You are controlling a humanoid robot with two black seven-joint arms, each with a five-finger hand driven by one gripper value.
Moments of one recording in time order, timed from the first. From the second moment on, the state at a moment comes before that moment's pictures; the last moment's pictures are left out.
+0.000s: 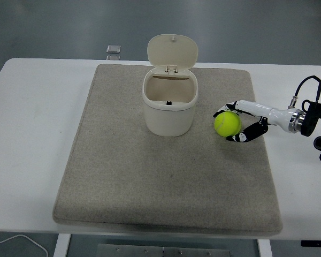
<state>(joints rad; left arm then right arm) 0.08 0.00 -0.04 -0.14 0.00 -0.12 -0.04 1.05 -0.59 -0.01 1.05 -1.09 0.03 0.39</state>
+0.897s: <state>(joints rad) 0.08 0.00 -0.04 -0.14 0.00 -0.12 -0.04 1.23 -0.72 0.11 1.17 -1.07 0.26 0.61</state>
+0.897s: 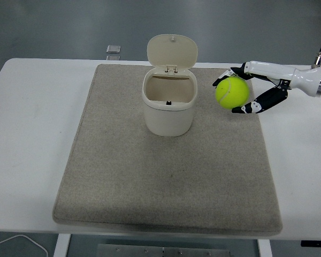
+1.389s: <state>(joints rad) 0.08 0.00 -0.04 -0.14 0.00 -0.12 -0.04 1.33 -0.48 0.08 1.10 -1.02 0.23 0.57</state>
